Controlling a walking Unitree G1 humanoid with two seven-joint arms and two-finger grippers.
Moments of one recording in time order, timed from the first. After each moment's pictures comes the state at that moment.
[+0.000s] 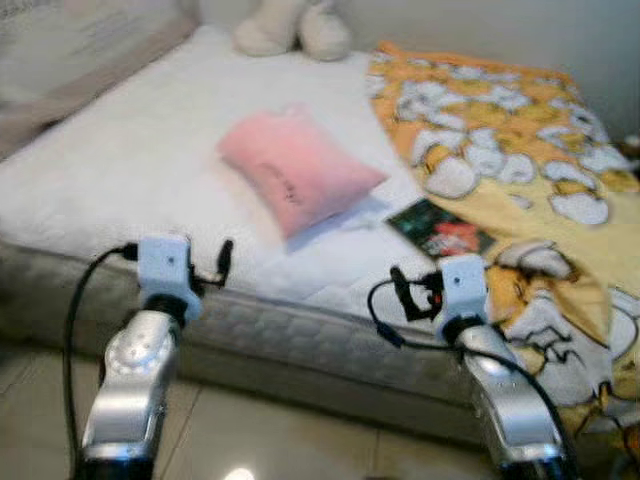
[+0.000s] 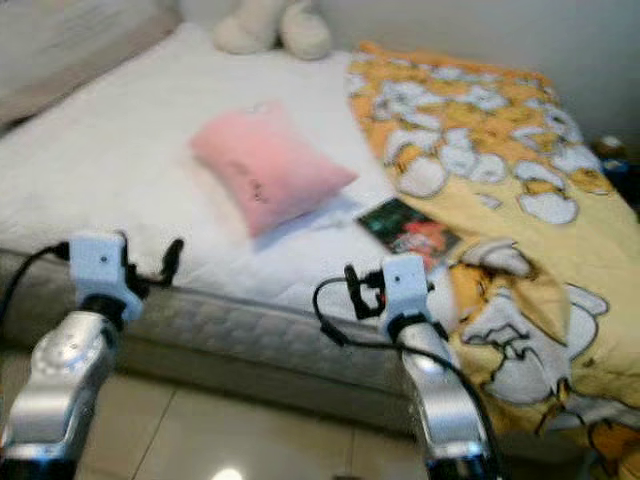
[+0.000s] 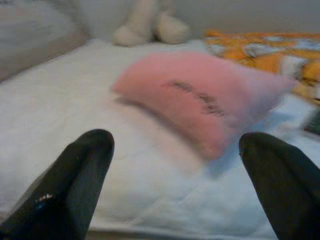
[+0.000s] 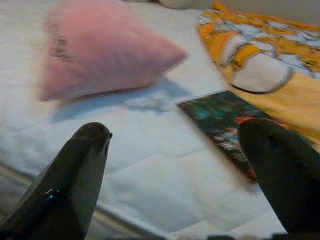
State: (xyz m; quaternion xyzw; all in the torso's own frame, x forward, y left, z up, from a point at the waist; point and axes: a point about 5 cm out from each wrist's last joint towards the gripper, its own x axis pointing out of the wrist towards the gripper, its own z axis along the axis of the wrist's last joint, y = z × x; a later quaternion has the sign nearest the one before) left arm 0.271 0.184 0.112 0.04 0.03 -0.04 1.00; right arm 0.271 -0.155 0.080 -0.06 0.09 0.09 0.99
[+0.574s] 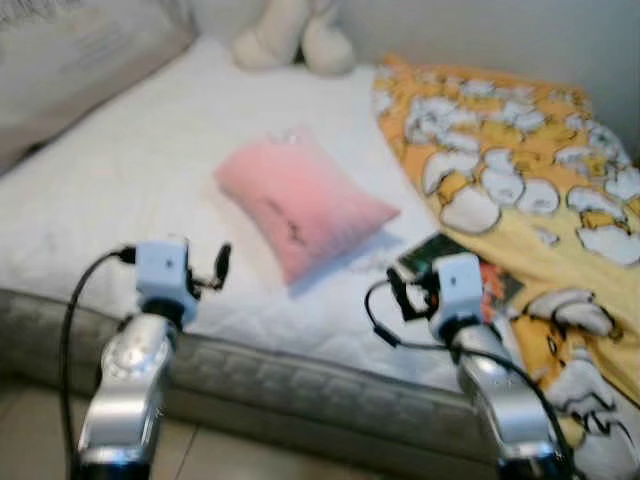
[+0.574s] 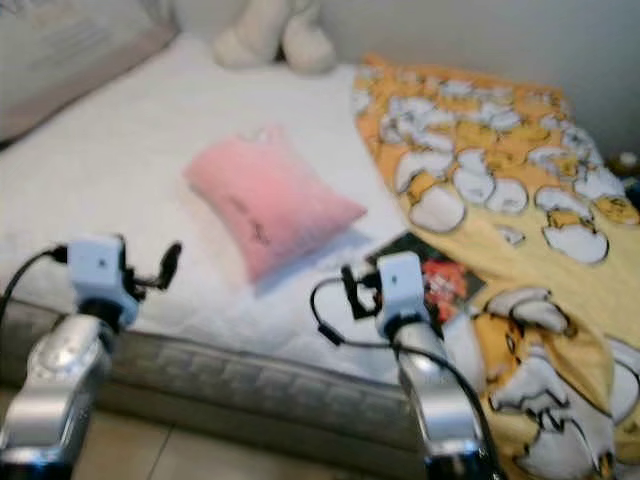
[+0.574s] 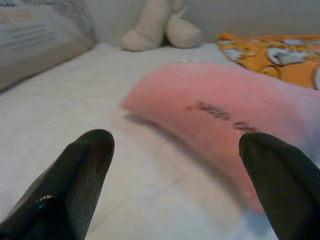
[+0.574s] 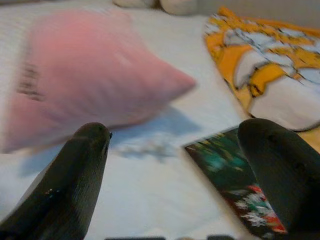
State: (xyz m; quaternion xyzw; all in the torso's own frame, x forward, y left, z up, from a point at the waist) left arm 0.268 0.187 0.110 0.05 0.03 -0.05 1.00; right arm 0.272 -0.153 0.077 -0.06 0.09 0.09 0.99
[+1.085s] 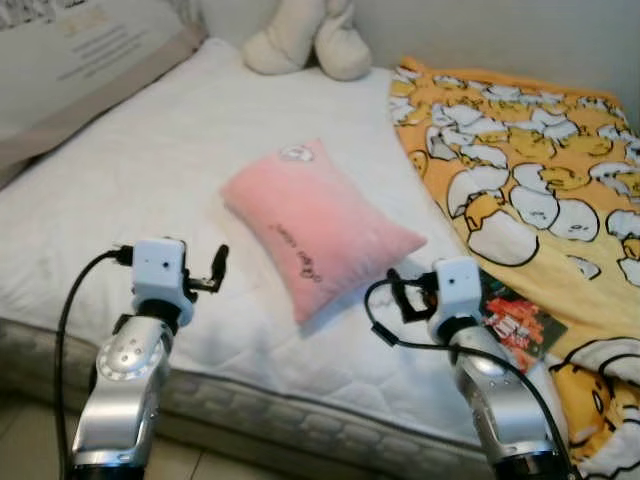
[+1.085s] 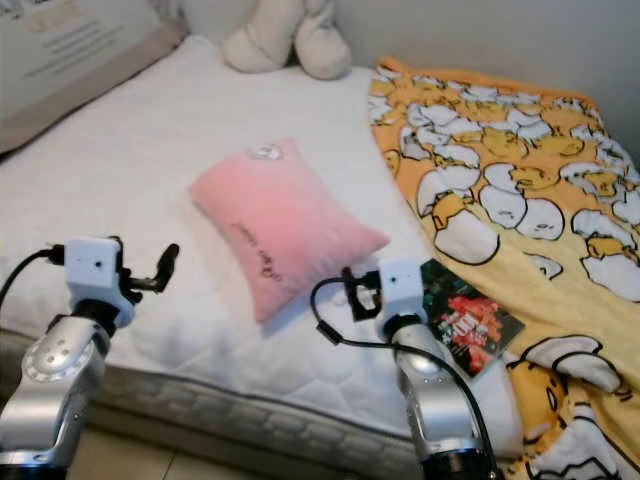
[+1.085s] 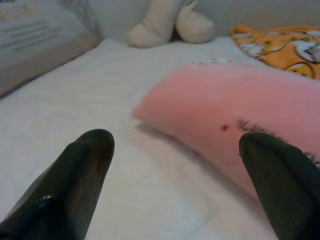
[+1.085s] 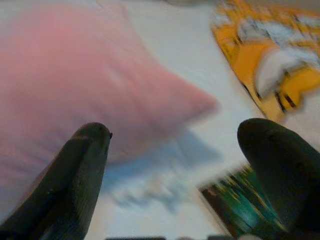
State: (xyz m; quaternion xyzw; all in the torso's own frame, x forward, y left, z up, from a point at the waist) left arm 0.266 0.193 0.111 0.05 0.03 -0.04 1.00; right arm 0.274 -0.153 0.071 -0.05 0.11 0.08 0.99
